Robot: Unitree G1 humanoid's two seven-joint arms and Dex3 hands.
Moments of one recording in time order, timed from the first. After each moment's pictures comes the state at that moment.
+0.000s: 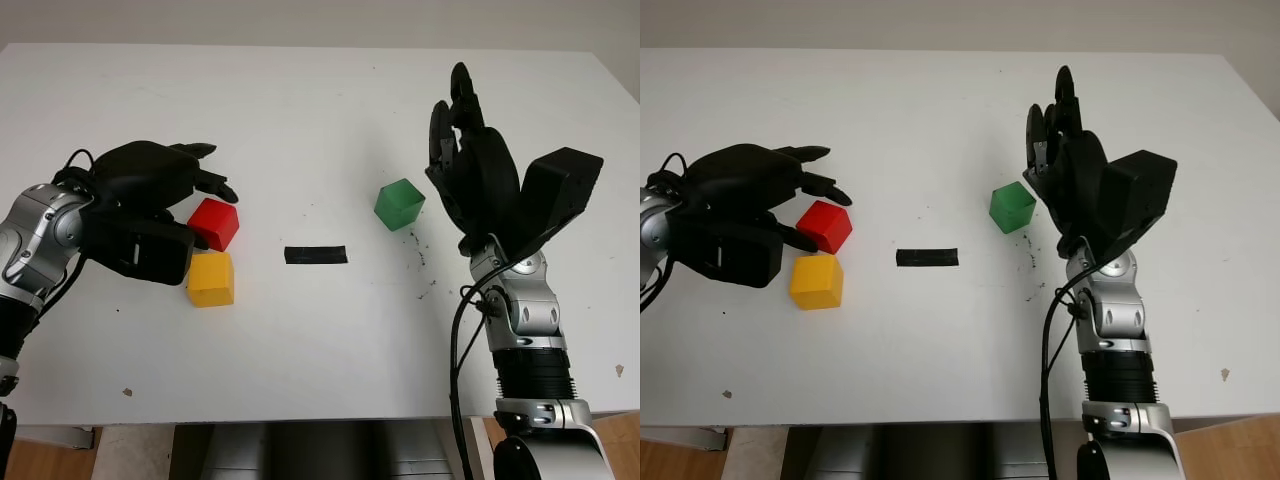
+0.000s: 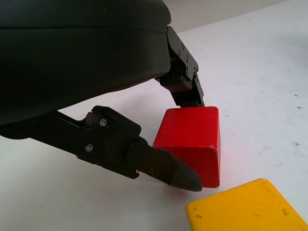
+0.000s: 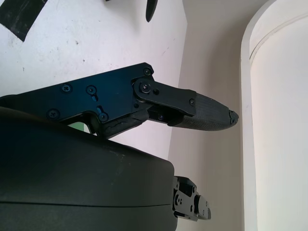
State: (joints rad) left arm -0.73 0.84 -0.25 0.42 0.69 -0.37 -0.39; right arm -0.55 -0.17 -0.14 0.20 0.16 0.10 0.14
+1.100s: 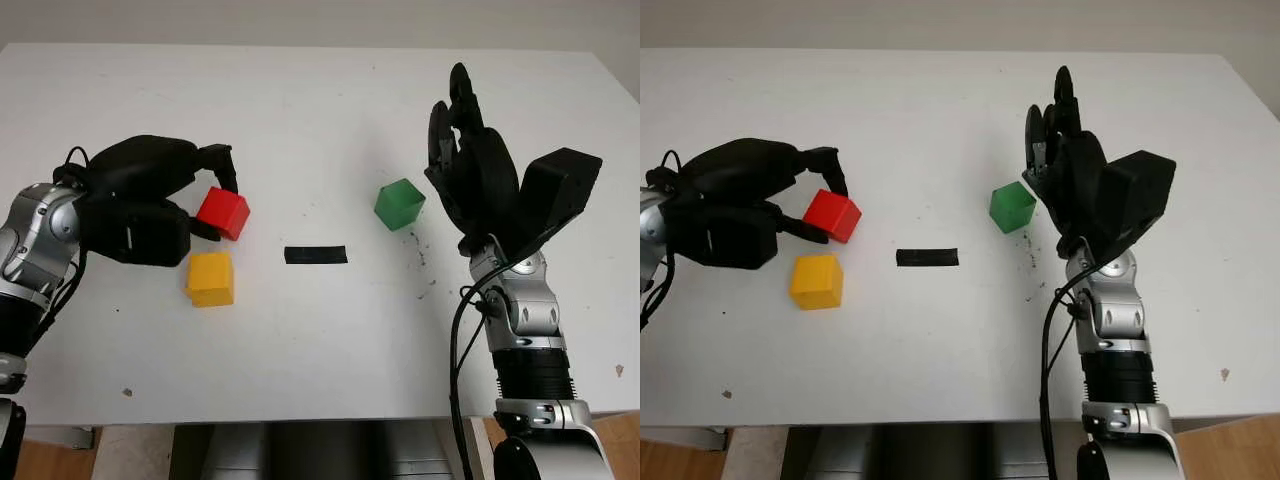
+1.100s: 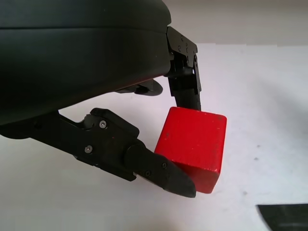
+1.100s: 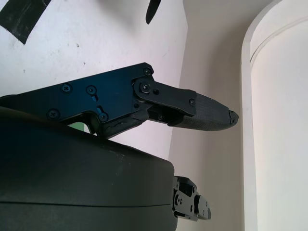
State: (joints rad) left arm -0.74 0.80 -0.17 0.40 0.42 -0.28 -0.50; right arm -0.55 -0.17 -0.14 0.19 0.16 0.10 0.15
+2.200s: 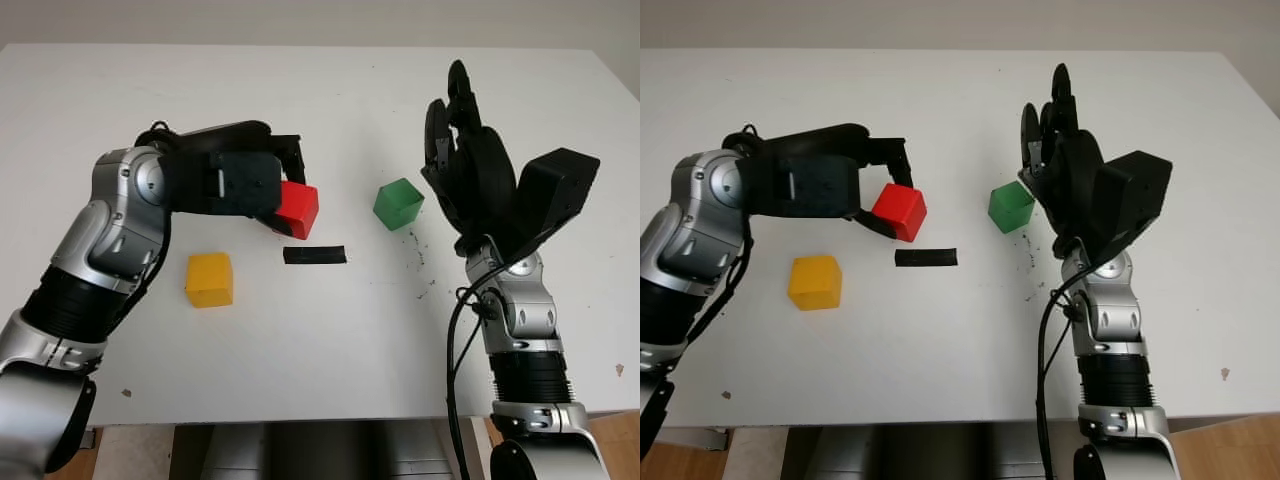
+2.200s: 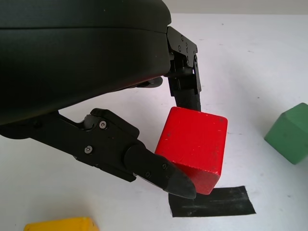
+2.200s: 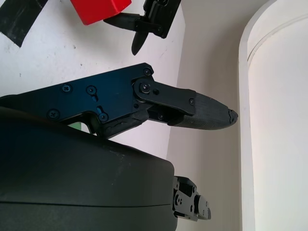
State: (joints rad) left arm -0.85 0.59 -0.32 0.05 0.58 0.32 -0.72; right arm -0.54 -0.15 -0.13 0.16 0.15 0.12 0.12
